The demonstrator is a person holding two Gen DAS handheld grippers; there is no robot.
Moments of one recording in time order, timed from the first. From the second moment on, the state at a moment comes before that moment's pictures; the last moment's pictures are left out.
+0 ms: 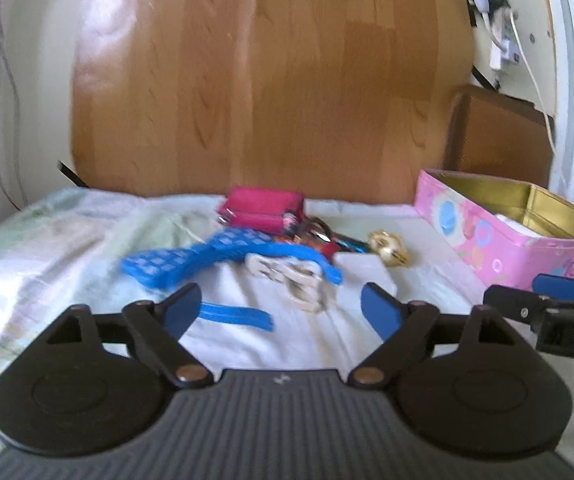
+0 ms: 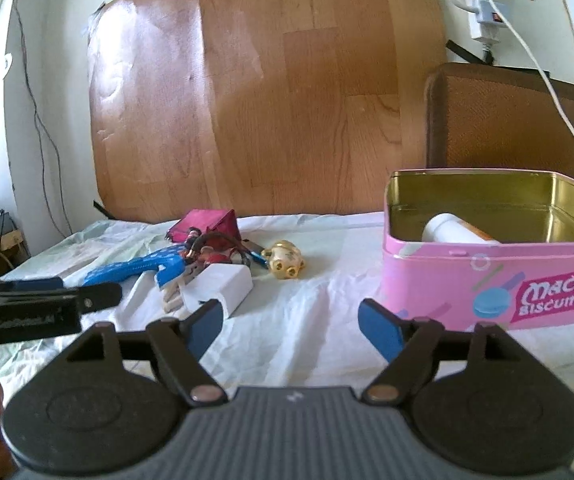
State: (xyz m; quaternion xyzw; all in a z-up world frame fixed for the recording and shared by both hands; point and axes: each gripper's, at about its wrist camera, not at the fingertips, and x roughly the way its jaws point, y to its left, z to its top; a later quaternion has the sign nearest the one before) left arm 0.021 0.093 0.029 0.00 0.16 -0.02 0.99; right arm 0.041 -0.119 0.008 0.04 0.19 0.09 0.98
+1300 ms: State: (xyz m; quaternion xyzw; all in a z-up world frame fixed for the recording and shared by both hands) left arm 0.010 0.155 0.030 -0.07 0.18 -0.01 0.98; right arm 0.138 0.016 0.002 -0.12 0.27 0.22 0.93
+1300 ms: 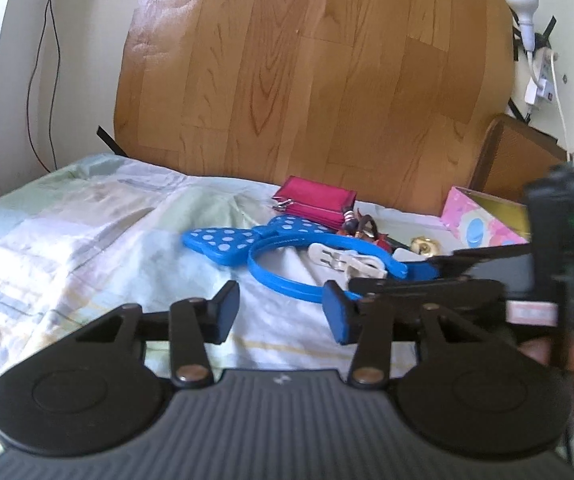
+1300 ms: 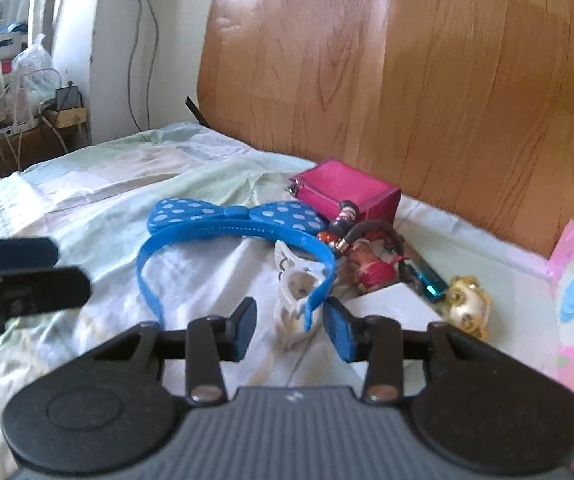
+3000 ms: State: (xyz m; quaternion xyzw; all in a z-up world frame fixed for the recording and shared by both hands) left arm 0.040 0.121 0.016 -0.14 0.31 -0.18 0.92; right arm 0.019 -0.059 0.018 -0.09 0.24 0.31 0.92
